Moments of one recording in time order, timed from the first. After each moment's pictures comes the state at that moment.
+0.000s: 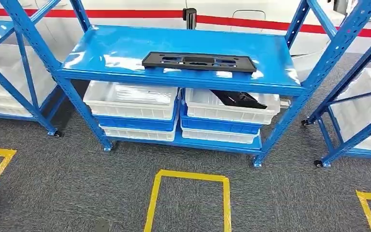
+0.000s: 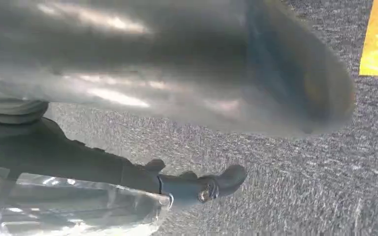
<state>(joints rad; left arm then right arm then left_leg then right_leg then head) -0.20 -0.16 0.65 -0.21 -0.61 0.14 -0.19 -0.09 0.04 -0.51 -0.19 0.83 -0.30 0.16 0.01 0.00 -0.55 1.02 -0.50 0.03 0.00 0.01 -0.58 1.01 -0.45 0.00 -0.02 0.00</state>
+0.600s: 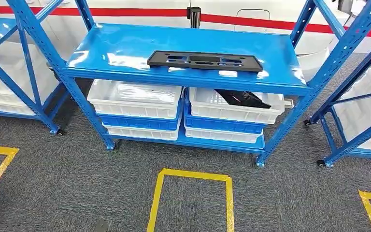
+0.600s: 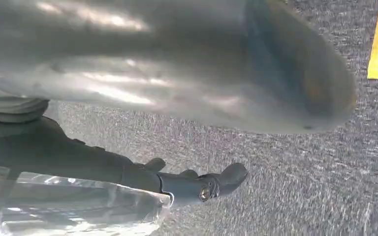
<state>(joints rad) -0.20 -0.17 0.65 -0.21 -0.61 0.14 -0.18 -0.09 0.04 -0.51 -0.19 0.84 -0.34 0.19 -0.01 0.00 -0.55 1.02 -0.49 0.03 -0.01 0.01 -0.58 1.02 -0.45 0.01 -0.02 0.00</state>
